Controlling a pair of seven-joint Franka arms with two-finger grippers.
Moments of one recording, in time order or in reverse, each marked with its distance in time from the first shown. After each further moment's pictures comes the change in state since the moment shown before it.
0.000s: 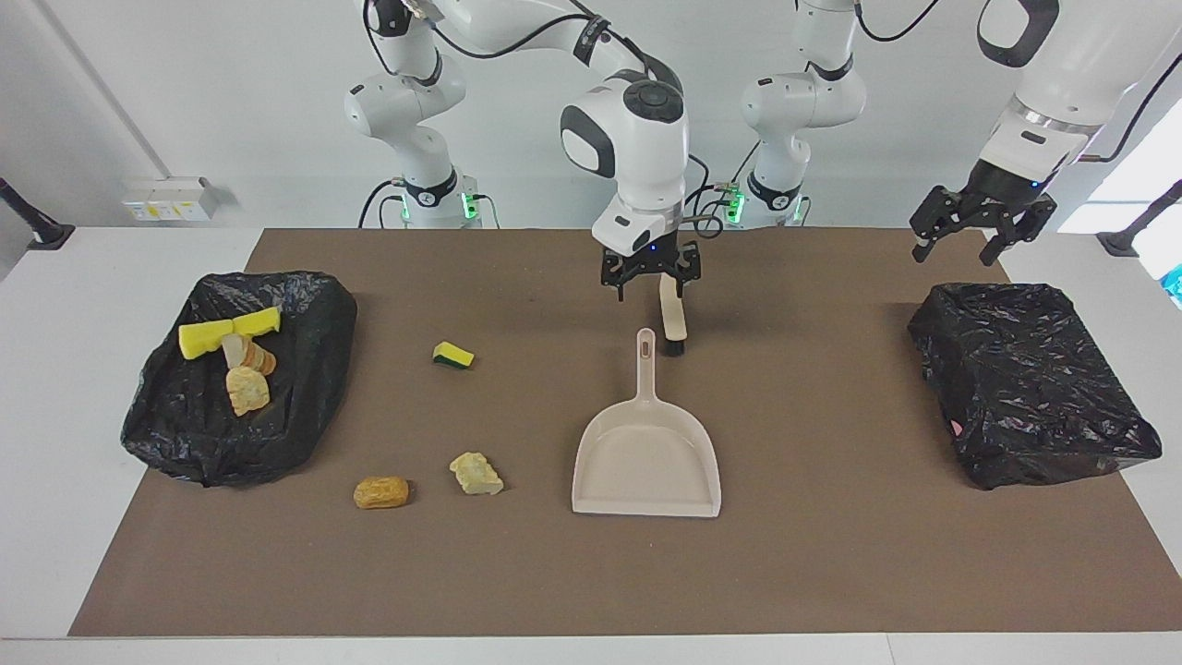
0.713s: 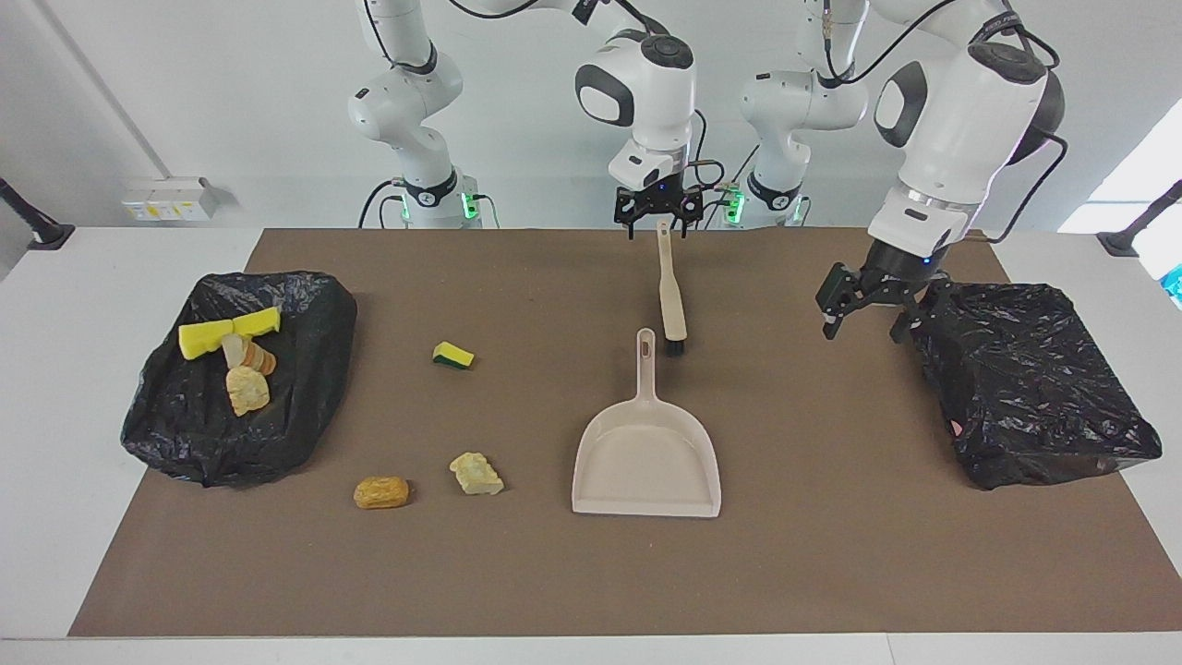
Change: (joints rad) left arm -0.218 0.162 -0.004 -0.015 0.000 0.321 -0.216; right arm 0.196 -0.165 0.002 -0.297 0.003 0.126 0.229
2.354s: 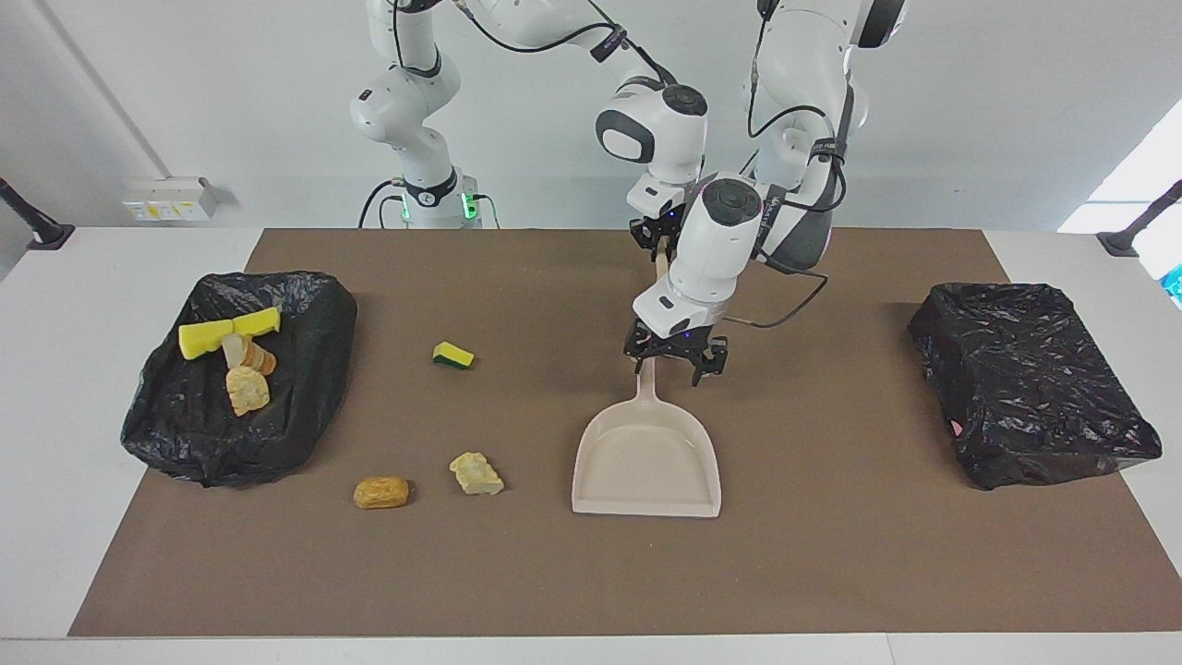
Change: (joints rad) left arm -0.337 0.243 -0.001 -0.060 0.000 0.190 -0.139; right arm 0.062 0.125 -0.004 -0.064 -0.032 0.135 0.020
